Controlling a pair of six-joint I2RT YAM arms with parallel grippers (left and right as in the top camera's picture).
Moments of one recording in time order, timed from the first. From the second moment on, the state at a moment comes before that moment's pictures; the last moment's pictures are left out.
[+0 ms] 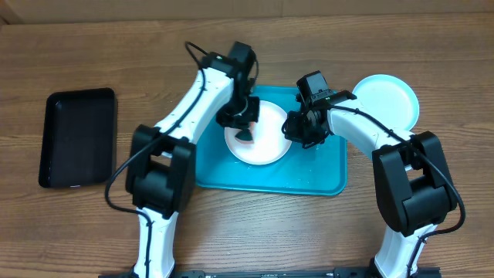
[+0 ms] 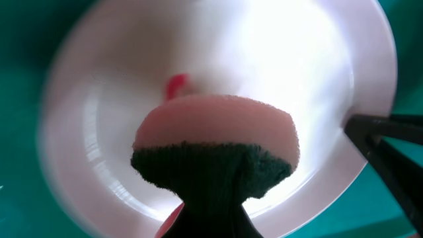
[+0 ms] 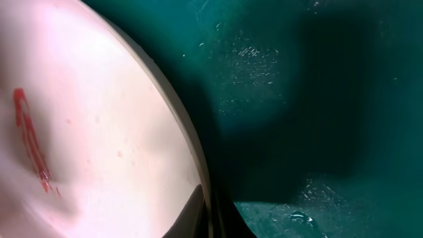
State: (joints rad) left arm -0.42 2.20 1.82 -1.14 0.22 -0.32; right arm 0.36 1.99 1.28 -0.63 -0.26 0.51
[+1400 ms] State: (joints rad) left arm -0.46 2.33 1.88 -0.97 0.23 -0.41; right arm 0.37 1.99 1.28 -0.62 -0.27 0.52
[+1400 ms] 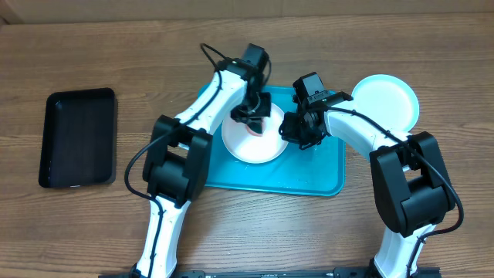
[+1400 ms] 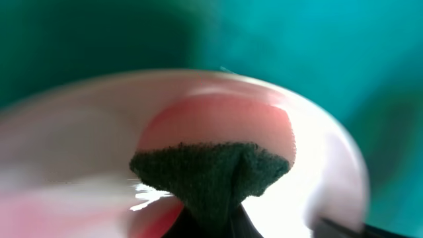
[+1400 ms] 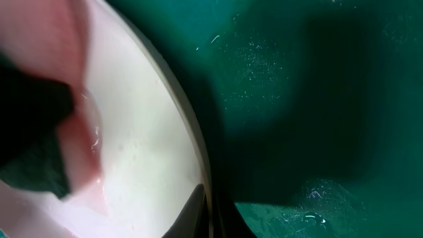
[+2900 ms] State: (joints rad) left arm -0.08 2.30 2.28 -1.54 -0.28 -0.61; right arm 0.42 1.97 1.33 -0.67 -0.18 0.42
